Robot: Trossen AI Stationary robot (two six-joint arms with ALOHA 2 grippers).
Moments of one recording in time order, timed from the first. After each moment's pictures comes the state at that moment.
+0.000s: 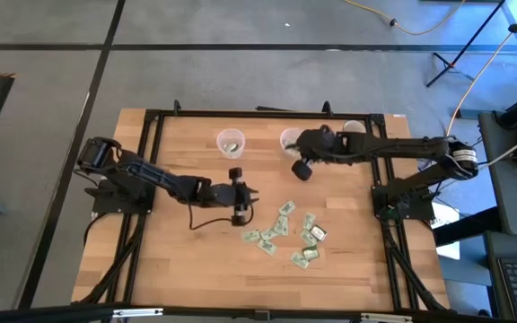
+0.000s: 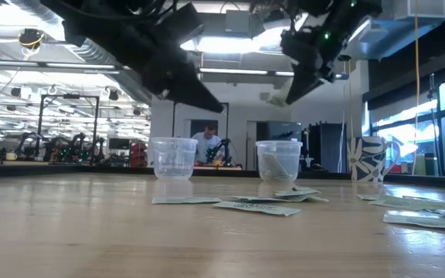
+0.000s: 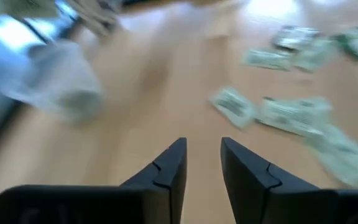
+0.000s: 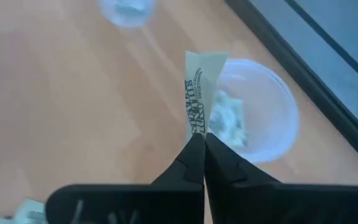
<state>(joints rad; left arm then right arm) -0.17 1.58 0.78 0.23 -0.39 0.04 -0.20 1.38 1.04 -0.58 0.34 0.25</state>
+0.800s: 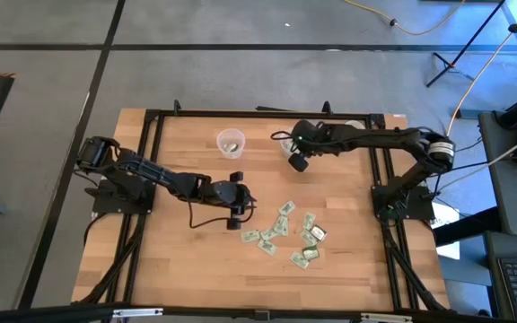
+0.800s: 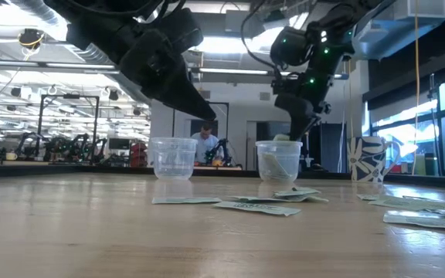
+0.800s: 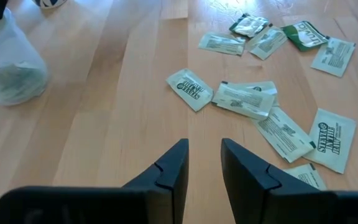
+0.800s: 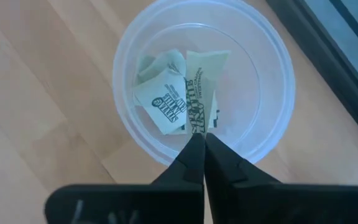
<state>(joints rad) -0.14 1.57 0.78 0.15 -0.19 -0.04 -0.38 1.59 1.04 -0.55 0.29 0.18</state>
